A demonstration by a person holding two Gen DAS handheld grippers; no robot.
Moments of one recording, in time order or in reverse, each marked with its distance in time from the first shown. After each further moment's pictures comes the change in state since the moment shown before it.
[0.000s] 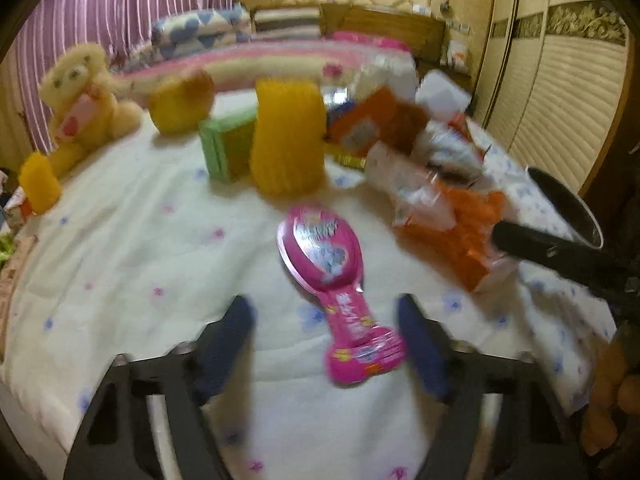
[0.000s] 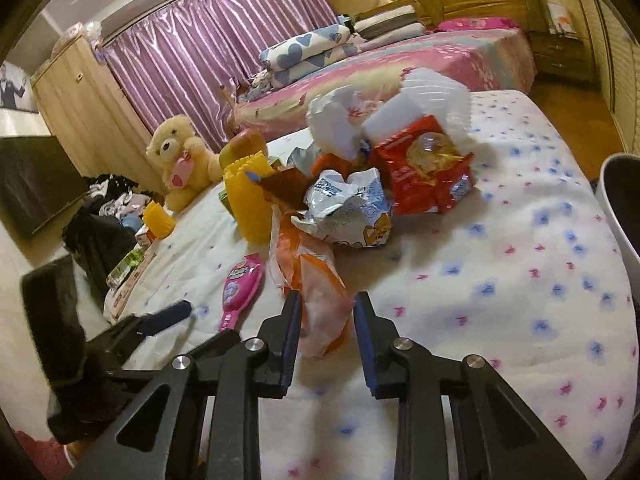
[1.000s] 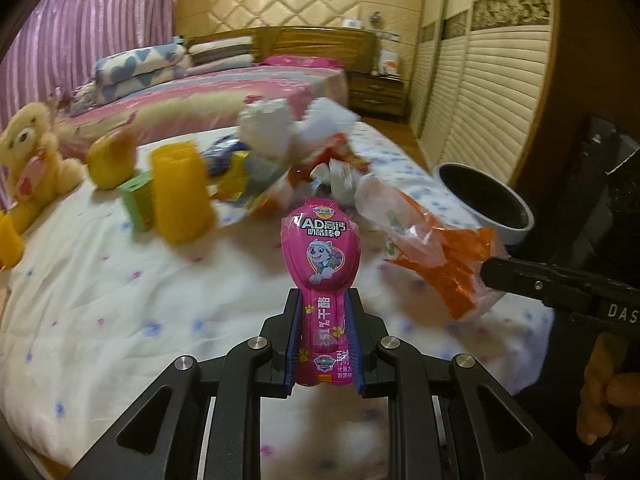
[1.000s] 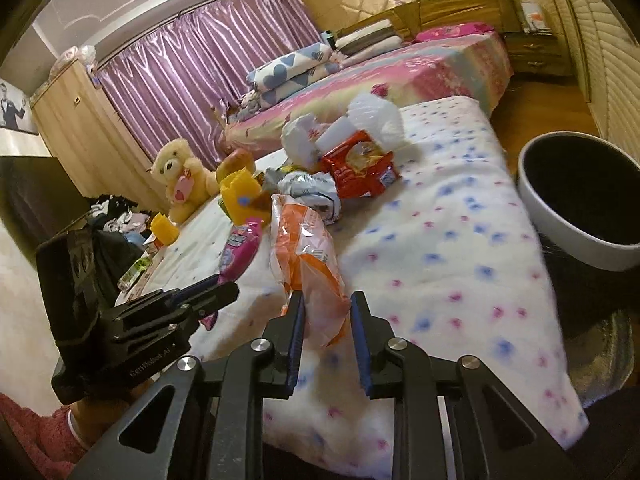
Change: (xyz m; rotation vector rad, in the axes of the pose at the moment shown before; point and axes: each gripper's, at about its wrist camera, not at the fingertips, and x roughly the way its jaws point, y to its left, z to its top) left arm -0.046 -0.049 -0.007 0.149 -0.081 -0.192; right arm -0.079 -0.029 -0.031 0.046 -0.065 -0.033
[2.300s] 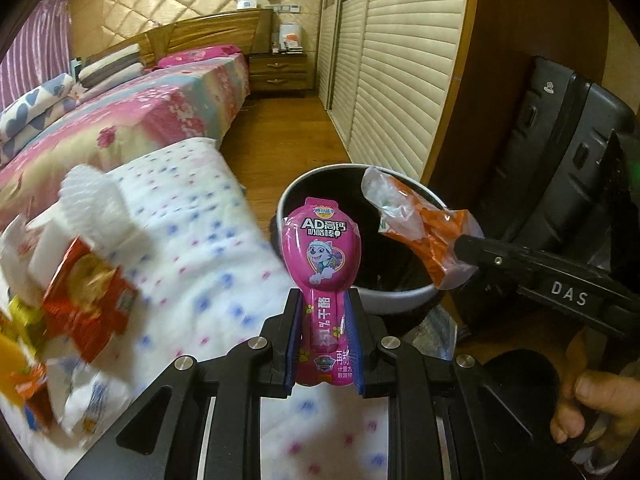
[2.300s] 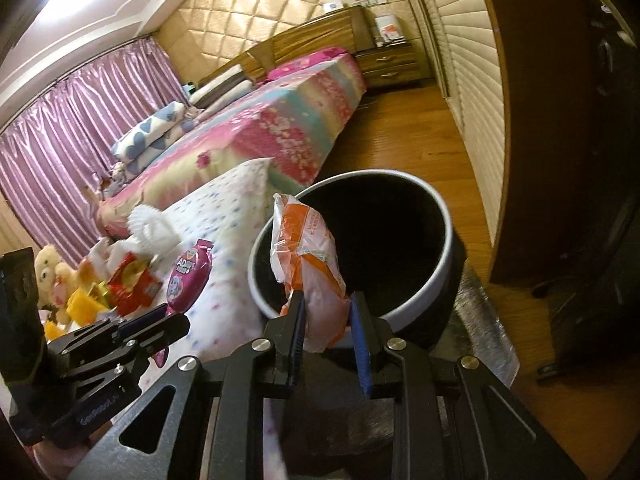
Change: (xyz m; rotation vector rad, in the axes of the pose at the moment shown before) left arm 0.155 -0.121 0.107 0.220 0.094 -0.191; right arm -0.061 -0.161 0.044 0.252 -0.133 -0.429
